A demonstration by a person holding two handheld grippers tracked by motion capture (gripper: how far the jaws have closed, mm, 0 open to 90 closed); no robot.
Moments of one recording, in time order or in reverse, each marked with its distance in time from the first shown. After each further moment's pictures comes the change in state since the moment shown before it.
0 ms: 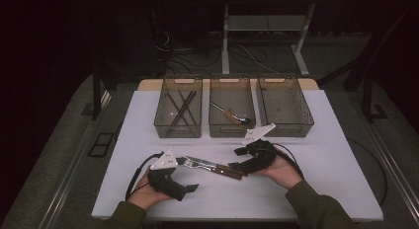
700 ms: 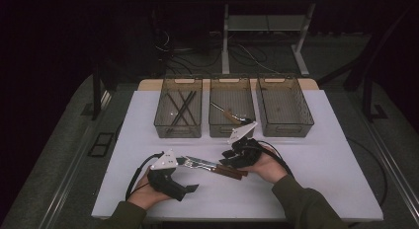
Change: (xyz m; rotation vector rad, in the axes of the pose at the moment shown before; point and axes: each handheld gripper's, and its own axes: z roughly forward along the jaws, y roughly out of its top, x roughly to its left) left arm 0.000 0.000 0.000 0.004 -0.003 0.004; right arm -0.003 0.017 0.033 0.070 0.013 -0.060
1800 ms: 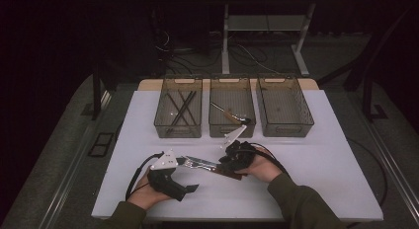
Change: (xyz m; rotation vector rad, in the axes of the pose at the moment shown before) left arm 0.000 0.000 0.000 0.005 0.001 0.004; right arm 0.000 0.001 0.024 0.094 0.031 -0.068
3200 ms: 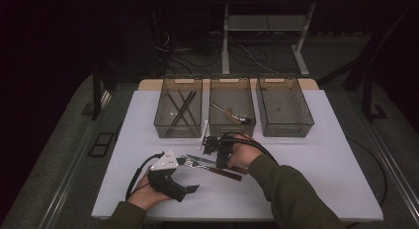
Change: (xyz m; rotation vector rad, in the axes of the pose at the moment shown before) left arm -0.001 0.001 0.000 -0.006 -0.006 0.017; right arm 0.001 0.064 0.027 0.521 -0.033 -0.087
